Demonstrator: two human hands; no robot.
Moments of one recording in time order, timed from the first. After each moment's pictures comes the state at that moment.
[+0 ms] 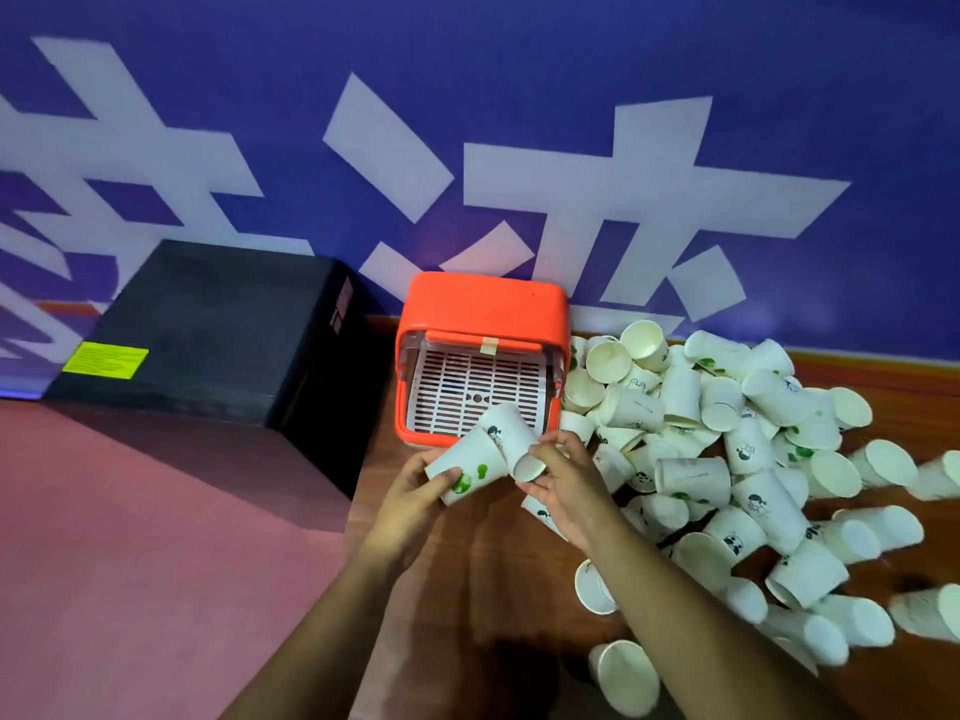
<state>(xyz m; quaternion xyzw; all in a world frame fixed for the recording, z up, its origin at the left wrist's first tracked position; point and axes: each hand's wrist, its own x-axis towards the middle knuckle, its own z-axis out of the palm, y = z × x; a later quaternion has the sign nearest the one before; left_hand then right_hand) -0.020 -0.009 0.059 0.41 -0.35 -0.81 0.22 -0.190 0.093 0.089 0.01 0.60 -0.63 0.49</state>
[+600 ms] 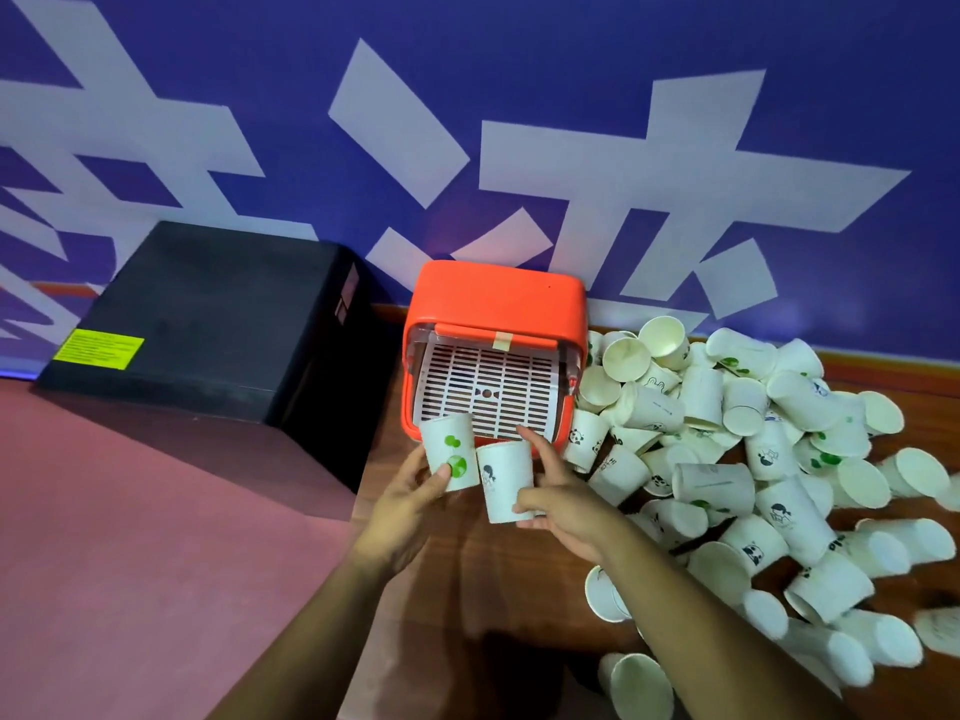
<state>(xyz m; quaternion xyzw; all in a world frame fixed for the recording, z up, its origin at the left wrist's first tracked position) -0.007 -0.024 0.042 0.36 -0.35 -0.85 0.19 -0.188 0.091 0.083 -0.17 0.64 -0.43 0.61</state>
